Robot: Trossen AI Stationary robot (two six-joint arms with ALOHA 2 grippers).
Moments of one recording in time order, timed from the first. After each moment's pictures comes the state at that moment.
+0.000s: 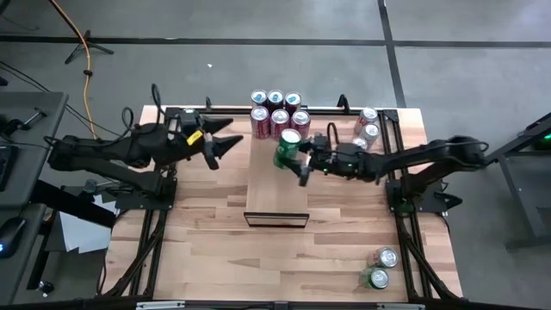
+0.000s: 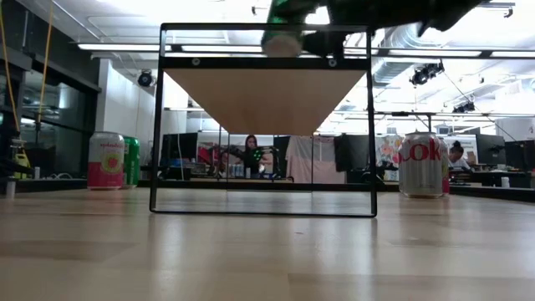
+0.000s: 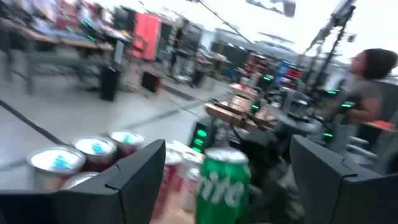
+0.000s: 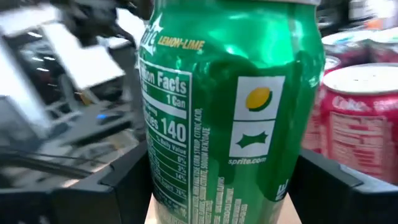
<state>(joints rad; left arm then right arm) -0.08 0.90 0.94 0.05 -0.54 -0.26 0.00 1.42 0.78 0.64 0.30 0.28</state>
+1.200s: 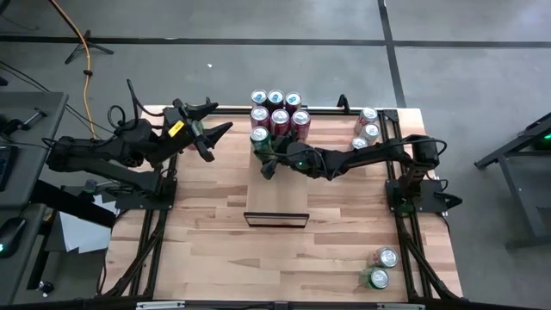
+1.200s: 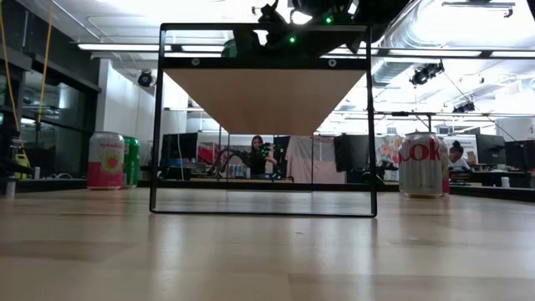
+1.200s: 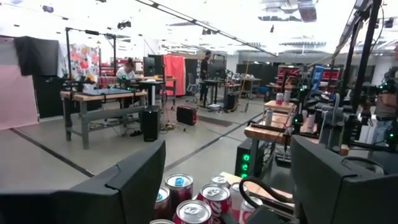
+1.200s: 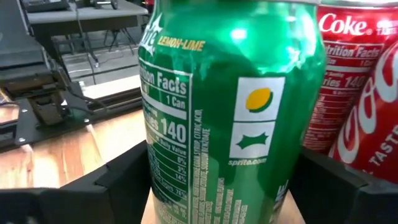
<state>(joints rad) -0.08 0.84 0.94 0.13 -0.65 0.06 -0.05 1.81 1.16 0.39 0.49 0.13</state>
